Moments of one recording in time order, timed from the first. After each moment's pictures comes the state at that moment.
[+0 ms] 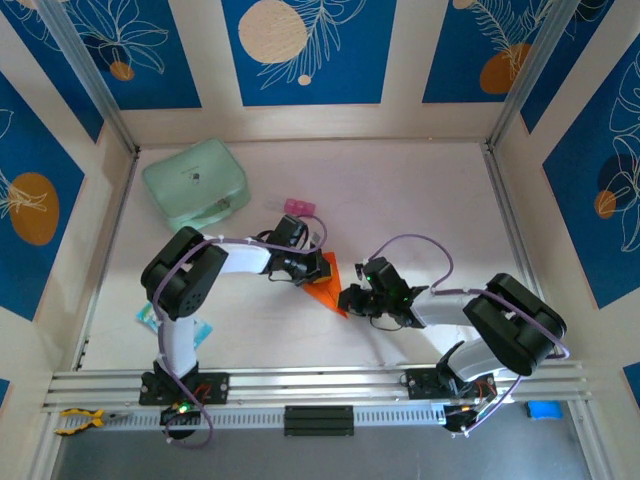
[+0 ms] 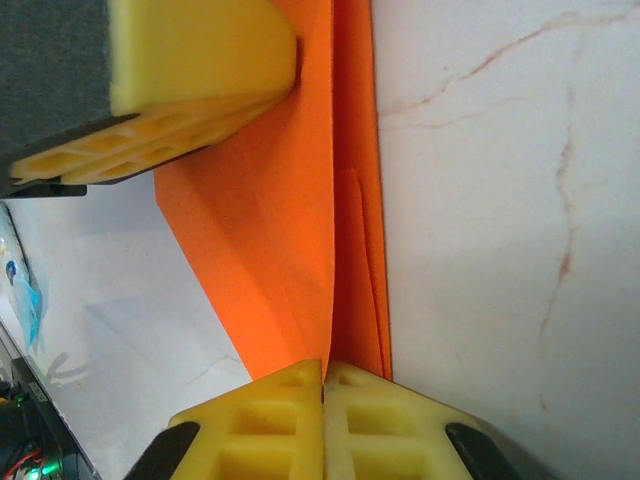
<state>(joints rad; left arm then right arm) -0.65 1.94 1.00 -0.01 0.62 -0.91 0.72 1.44 0.36 0.25 -0.32 0.92</state>
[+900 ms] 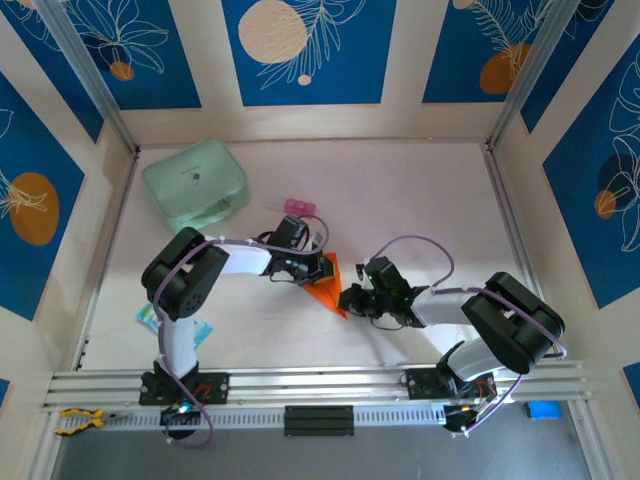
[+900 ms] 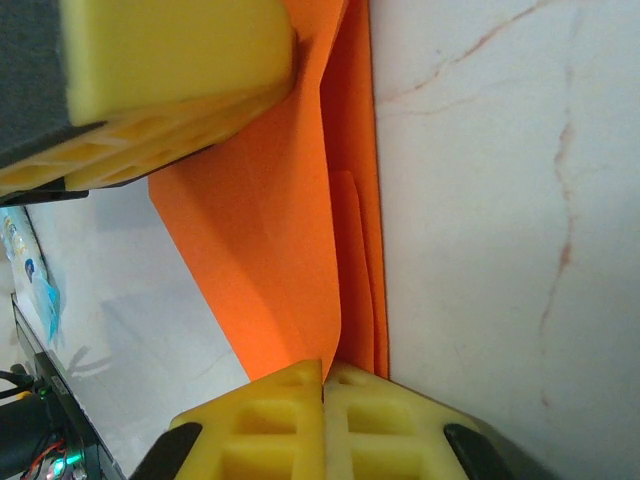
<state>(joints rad) -0.67 1.94 0.99 0.03 0.63 -0.91 0.70 1.45 0.35 0.27 -0.37 0.94</state>
